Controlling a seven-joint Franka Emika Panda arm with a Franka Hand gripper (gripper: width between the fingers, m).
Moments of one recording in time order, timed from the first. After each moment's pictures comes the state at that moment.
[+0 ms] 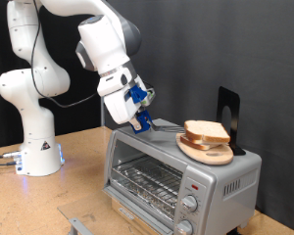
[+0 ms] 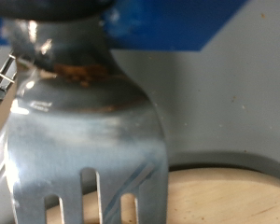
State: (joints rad) arm 0.10 -0.28 0.07 -2.52 0.53 2.55 -0.08
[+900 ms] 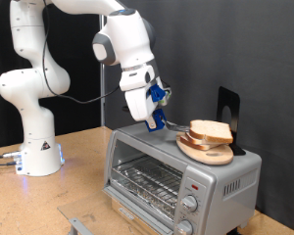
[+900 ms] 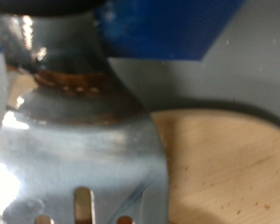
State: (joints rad) arm 0.10 -0.17 0.12 -2.36 0.33 2.43 0.15
